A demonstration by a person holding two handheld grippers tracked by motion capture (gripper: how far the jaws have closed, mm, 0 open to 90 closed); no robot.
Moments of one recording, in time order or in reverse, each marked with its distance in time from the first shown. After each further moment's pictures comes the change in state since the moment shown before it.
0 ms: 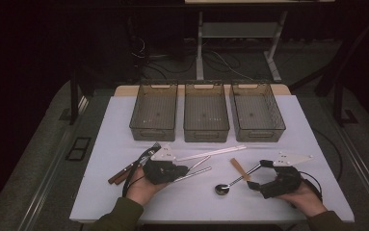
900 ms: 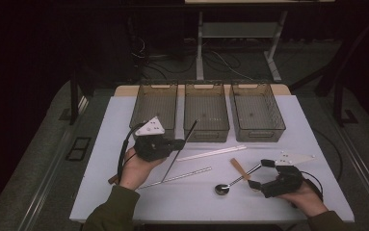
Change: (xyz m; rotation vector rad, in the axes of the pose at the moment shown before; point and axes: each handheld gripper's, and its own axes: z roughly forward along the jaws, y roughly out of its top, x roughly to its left) left arm 0.024 0.048 -0.043 -0.170 0.054 -0.041; right arm -0.002 0.000 -0.003 -0.016 0.000 0.014
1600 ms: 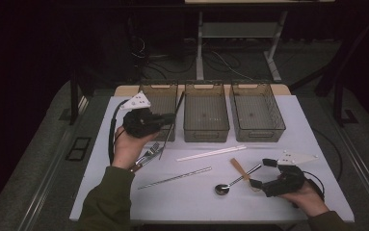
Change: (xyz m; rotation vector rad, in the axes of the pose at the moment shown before) left arm 0.038 0.046 -0.026 -0.110 0.081 -0.014; right arm -0.001 0.000 -0.004 -0.019 -0.009 0.012
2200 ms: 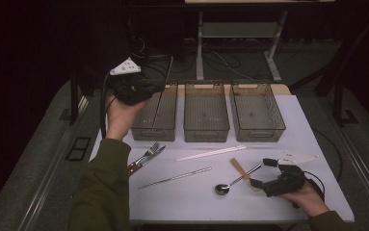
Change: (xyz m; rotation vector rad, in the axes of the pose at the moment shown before) left arm 0.053 0.057 -0.007 -0.044 0.136 0.015; right arm -0.001 0.000 -0.001 -0.007 0.001 0.001
